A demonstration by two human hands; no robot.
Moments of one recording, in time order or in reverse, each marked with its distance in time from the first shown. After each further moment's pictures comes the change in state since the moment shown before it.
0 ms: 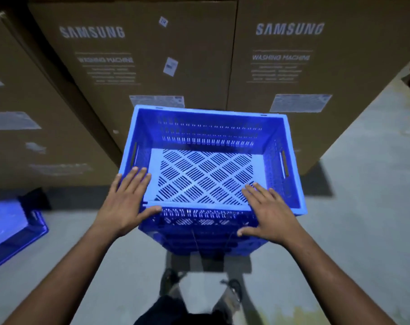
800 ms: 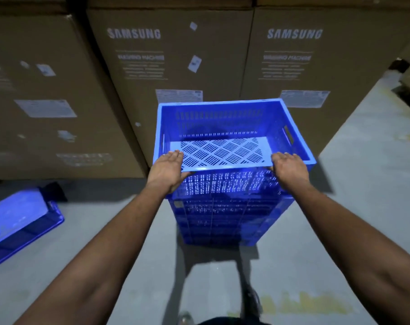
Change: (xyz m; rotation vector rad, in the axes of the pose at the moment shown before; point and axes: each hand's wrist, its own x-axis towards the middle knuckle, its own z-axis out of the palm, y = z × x) left_hand -0.017 0.017 -0.002 0.033 -0.070 -0.050; right_hand -0.004 -0.026 -0.018 -0.206 0.231 0.281
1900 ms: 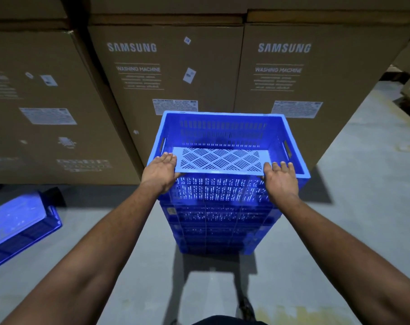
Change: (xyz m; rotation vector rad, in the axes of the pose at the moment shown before) left_hand 0.012 0.020 -0.015 0.022 -0.027 -0.037; right_hand -0.013 0.011 0.011 -0.053 -0.058 0.091
